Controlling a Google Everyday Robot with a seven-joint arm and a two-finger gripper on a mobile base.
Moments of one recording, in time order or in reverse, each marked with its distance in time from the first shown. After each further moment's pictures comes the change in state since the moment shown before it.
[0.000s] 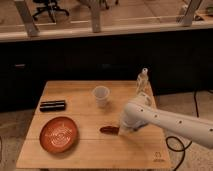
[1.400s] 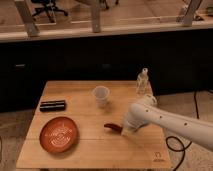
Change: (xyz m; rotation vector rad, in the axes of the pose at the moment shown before) arm 0.023 0.000 0.000 0.005 -0.007 0.091
